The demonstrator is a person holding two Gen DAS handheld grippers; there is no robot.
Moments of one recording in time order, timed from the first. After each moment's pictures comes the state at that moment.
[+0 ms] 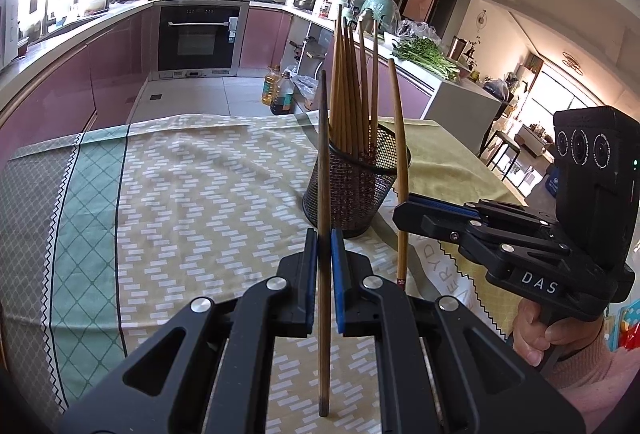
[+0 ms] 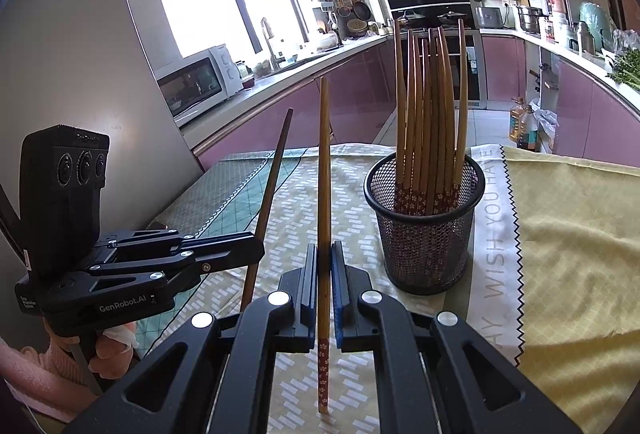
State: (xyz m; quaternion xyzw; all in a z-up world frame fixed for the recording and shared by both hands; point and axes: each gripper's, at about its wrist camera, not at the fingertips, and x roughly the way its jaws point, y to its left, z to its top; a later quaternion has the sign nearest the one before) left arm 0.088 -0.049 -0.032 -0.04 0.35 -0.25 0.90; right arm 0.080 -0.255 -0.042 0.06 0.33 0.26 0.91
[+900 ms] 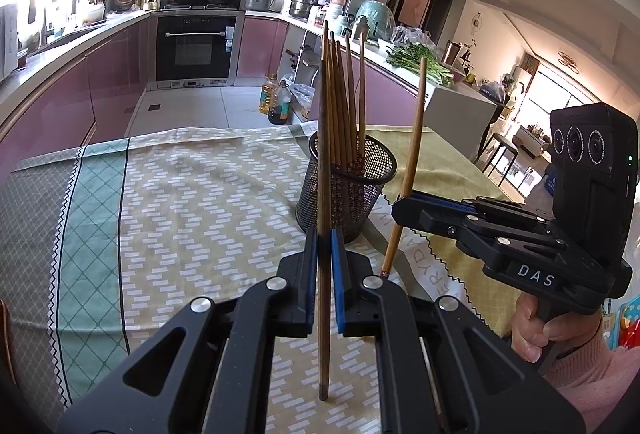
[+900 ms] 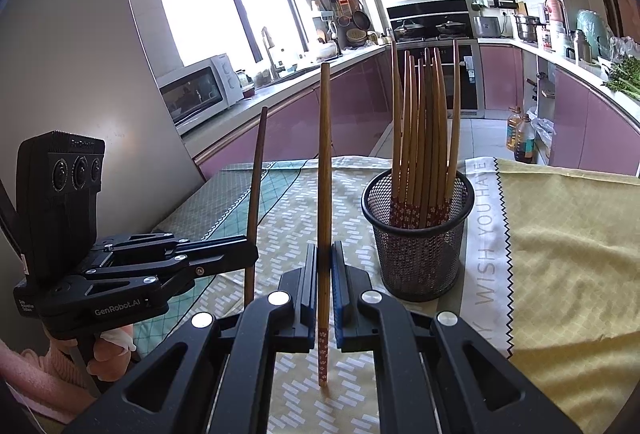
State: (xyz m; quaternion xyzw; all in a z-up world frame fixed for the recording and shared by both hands) left arm 0.079 -0.052 -0.019 -0.04 0.34 -0.25 0.91; right arm 0.075 -0.260 -0.031 0.06 0.31 0.26 0.91
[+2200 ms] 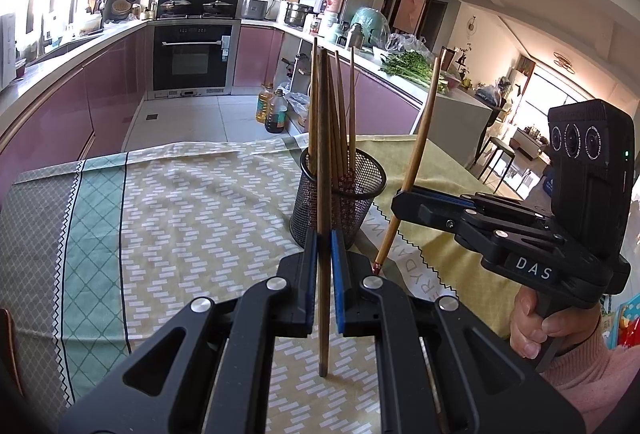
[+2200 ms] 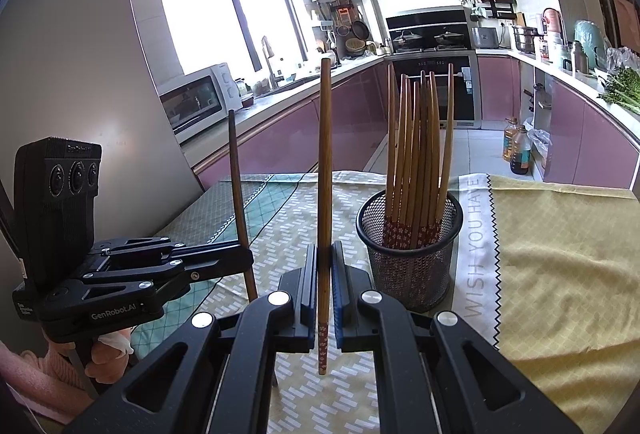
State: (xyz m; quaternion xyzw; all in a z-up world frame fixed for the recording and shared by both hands) left arm 0.078 -0.056 -0.007 -0.03 0.32 -0.26 0.91; right arm 0.075 -0.264 -0.020 0.06 0.29 0.25 0.92
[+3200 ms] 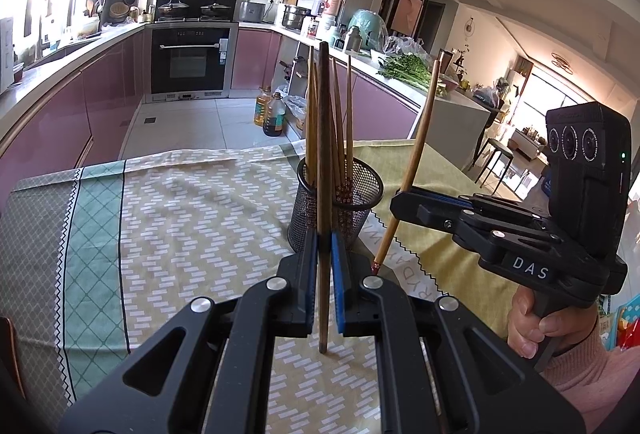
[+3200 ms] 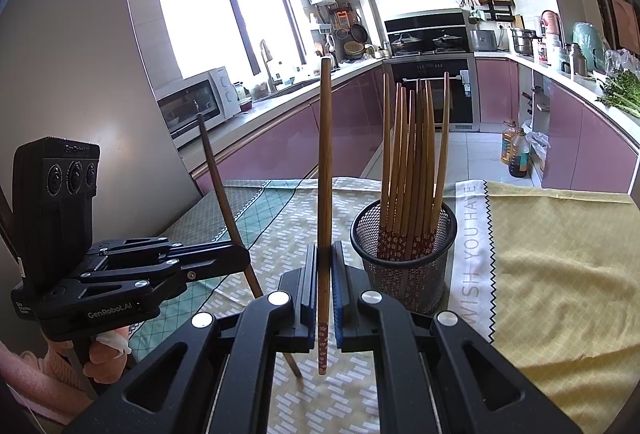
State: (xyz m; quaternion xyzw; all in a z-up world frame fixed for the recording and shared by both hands) left arm 0.082 -0.058 -0.001 -0.03 0.32 -0.26 0.91; right arm 0.079 -0.266 -0.016 0.06 0.29 0.25 0.92
